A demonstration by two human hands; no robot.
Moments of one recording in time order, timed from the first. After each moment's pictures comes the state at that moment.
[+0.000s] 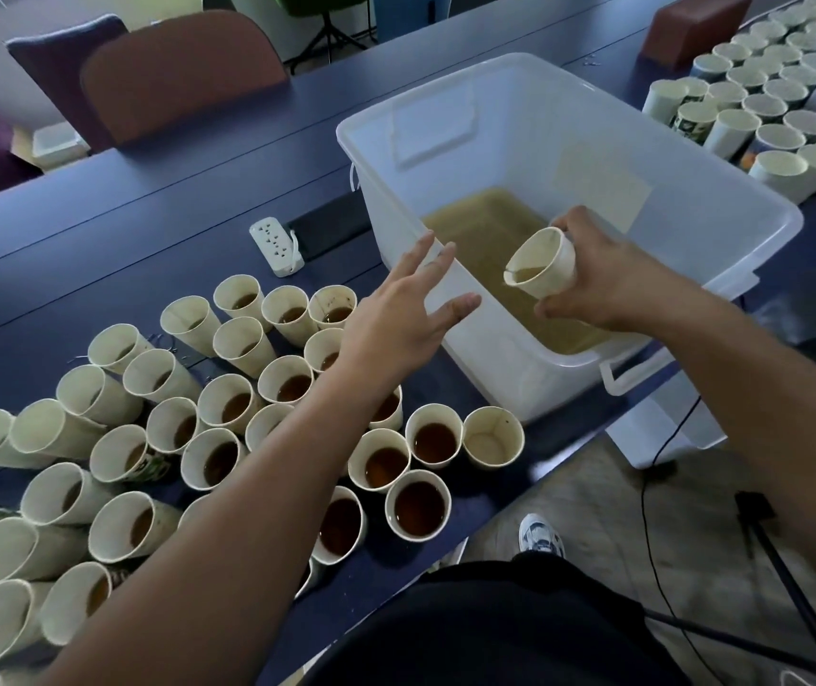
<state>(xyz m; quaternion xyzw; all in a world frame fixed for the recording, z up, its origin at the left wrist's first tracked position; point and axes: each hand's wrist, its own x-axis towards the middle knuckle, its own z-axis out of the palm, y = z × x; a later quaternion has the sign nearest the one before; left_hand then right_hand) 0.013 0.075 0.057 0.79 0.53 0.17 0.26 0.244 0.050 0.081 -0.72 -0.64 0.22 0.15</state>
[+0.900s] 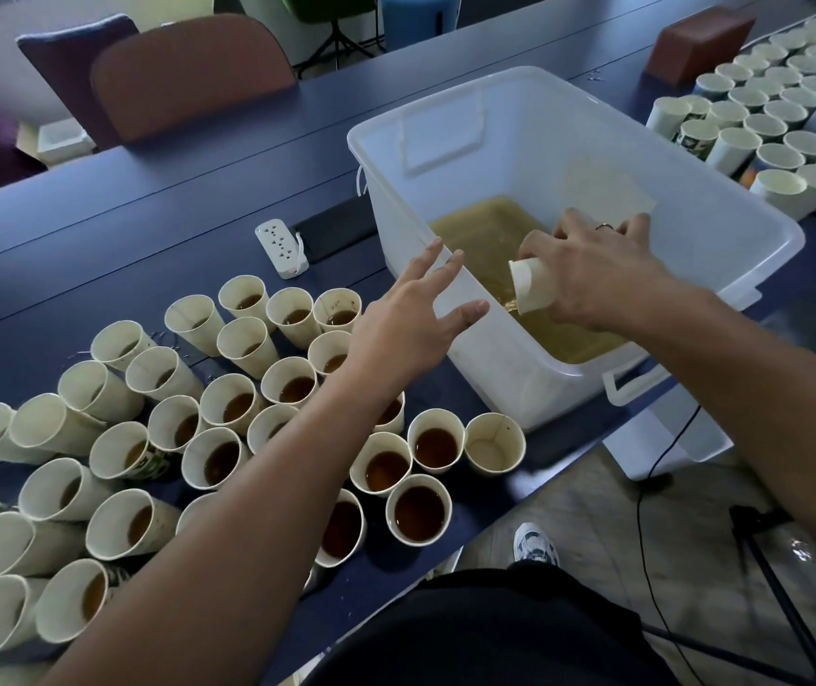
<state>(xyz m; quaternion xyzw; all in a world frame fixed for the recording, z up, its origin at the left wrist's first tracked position) 0.013 0.074 0.060 0.78 0.54 0.15 0.28 0.230 0.069 0.086 -0.67 -0.74 -0.04 -0.07</state>
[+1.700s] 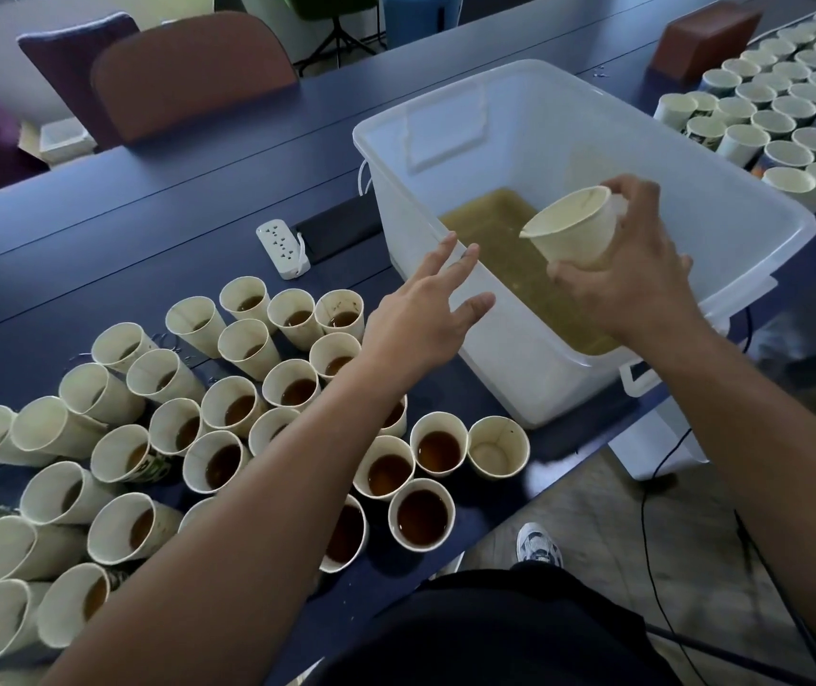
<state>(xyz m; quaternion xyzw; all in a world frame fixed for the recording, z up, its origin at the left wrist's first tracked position) 0.024 0.085 0.059 0.79 0.52 0.14 0.28 0.230 0.048 0.079 -0.74 -0.58 0.11 0.34</state>
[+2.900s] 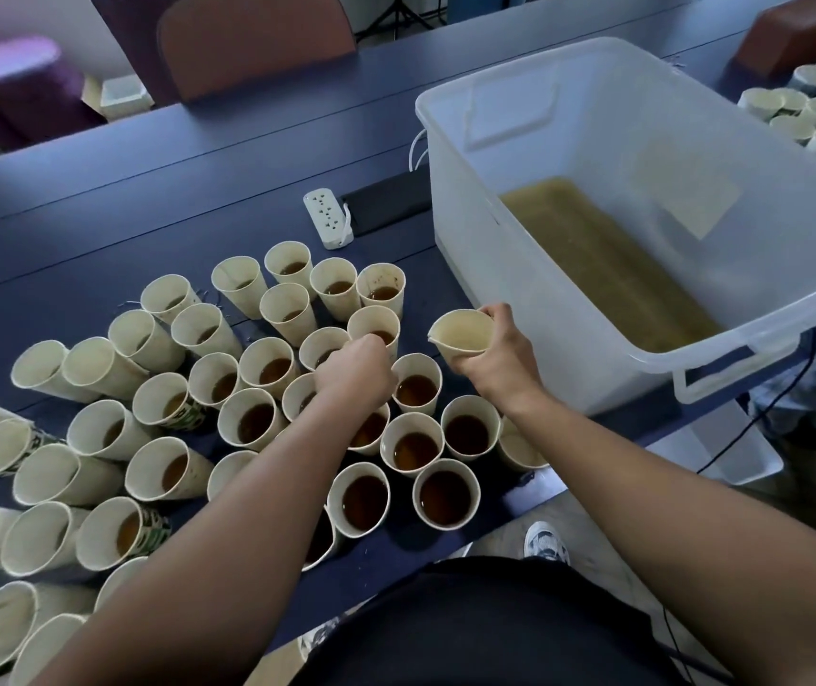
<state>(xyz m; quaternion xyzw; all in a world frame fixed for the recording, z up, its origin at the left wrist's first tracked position) -0.068 0.078 -0.039 0.66 0.72 -0.07 0.19 0.114 0.057 -0.049 -0.71 -0.55 0.33 0.29</state>
